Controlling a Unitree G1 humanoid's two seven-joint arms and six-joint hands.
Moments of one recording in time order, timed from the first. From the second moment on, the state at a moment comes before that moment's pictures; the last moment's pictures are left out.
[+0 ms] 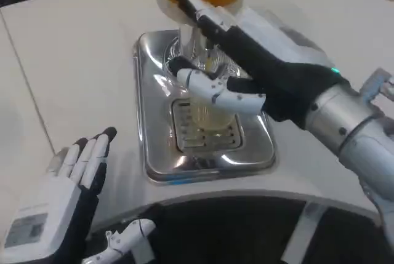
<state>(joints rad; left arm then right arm) 0.26 0.37 0.02 -0.40 0.77 -0.11 0.13 -0.72 -0.48 0.36 -0.57 -0.53 0.56 0.51</state>
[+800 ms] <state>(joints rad) 0.00 0.30 -0.01 -0.22 0.77 -0.01 0.16 -0.69 -0.44 0.39 -0.71 -0.84 0.64 0.69</state>
